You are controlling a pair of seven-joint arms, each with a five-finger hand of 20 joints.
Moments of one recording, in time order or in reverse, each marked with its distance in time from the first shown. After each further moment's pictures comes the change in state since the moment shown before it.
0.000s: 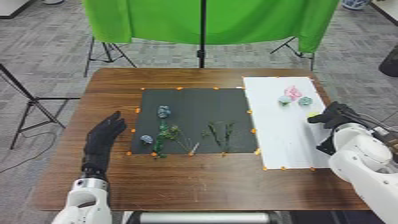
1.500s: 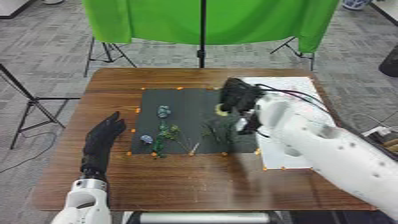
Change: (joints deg) left arm 0.4 -0.4 -0.4 -0.4 0.0 -0.2 -0.5; right arm 34.0 -7.7 -35.2 -7.5 18.5 -8.0 -17.3
